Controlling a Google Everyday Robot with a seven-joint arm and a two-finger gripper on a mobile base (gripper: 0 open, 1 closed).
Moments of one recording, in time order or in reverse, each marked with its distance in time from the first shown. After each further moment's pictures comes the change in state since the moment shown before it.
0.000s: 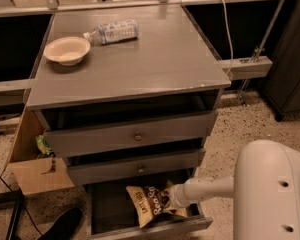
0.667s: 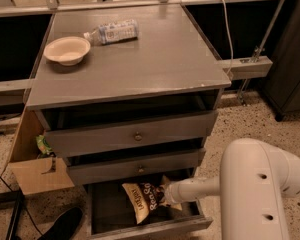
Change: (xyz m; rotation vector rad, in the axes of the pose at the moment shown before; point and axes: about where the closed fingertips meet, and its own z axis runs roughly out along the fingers) arm 0.000 -0.029 0.029 0.091 0.003 -0.082
